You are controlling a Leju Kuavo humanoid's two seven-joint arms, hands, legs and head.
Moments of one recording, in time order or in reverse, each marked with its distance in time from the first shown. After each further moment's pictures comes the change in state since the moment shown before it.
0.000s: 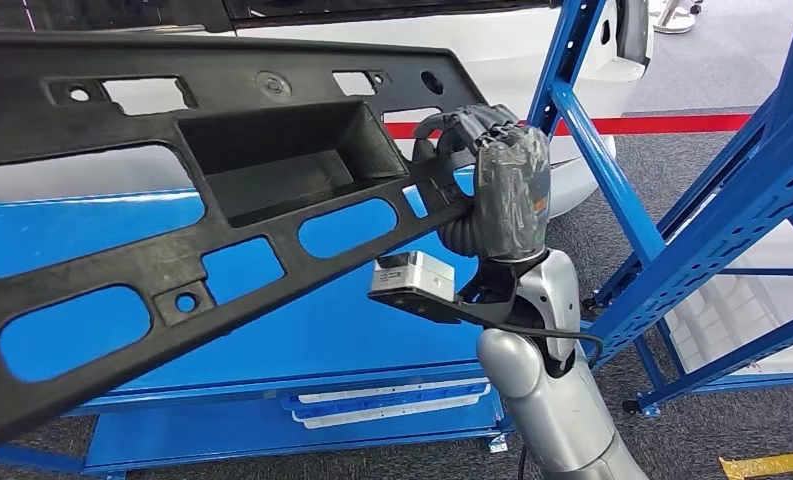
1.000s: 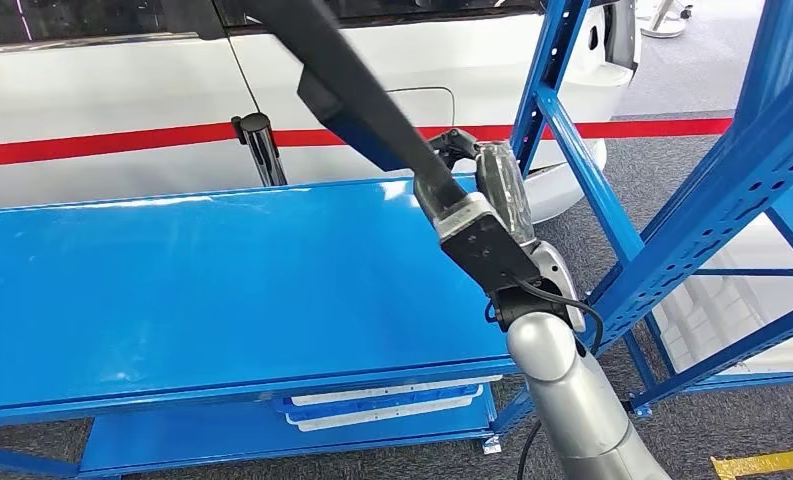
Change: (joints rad) left arm 0.038 -0.028 0.036 0.002 0.019 -0.047 0.089; right arm -0.003 -0.075 -0.029 0.101 -0.463 0.227 0.066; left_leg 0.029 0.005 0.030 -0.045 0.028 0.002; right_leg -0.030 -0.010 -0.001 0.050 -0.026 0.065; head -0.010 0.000
